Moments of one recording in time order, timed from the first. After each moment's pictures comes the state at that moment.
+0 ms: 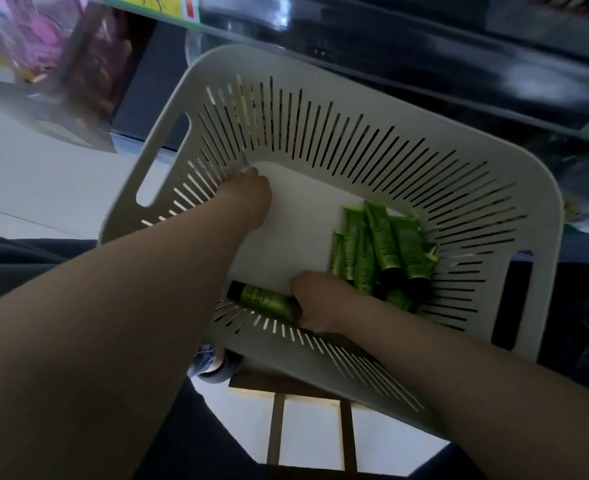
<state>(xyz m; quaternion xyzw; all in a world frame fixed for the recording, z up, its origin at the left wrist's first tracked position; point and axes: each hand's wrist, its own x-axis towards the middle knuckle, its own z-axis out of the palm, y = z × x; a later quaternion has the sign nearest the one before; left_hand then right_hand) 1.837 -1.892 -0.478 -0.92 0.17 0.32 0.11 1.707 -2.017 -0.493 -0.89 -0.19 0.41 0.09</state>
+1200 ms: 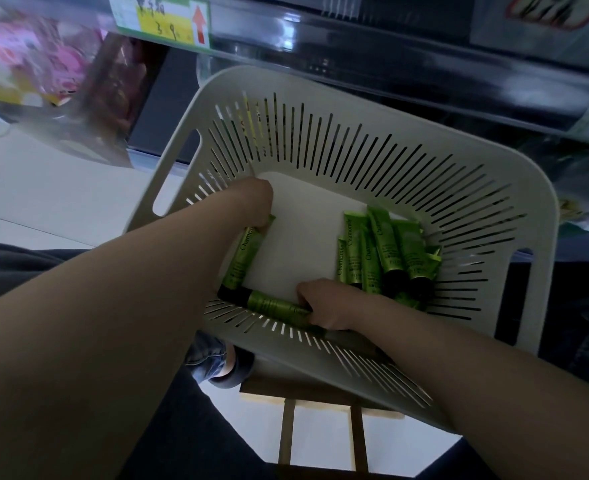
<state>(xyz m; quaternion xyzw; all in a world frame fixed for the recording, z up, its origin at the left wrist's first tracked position) 1.848 -1.885 -0.460 -0.90 0.16 0.40 0.04 1.711 -2.023 -0.499 -0.85 -0.16 0.48 0.15</state>
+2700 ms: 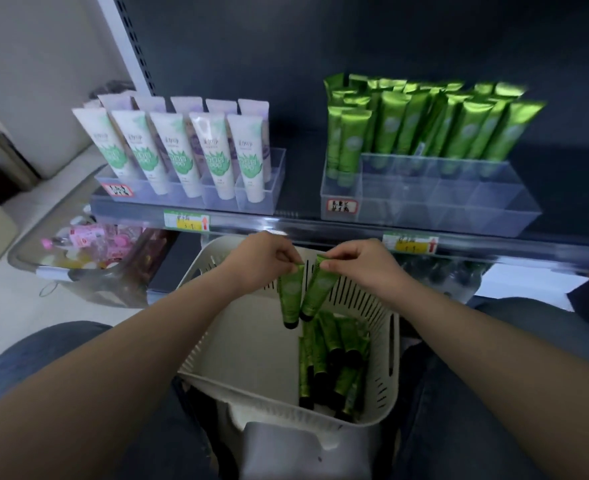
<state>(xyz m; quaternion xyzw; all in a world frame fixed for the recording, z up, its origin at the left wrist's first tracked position) 1.779 -1.943 -0.259 -0.93 0.21 0.14 -0.28 1.730 -2.131 -0.281 -0.84 0.07 0.05 0.53</state>
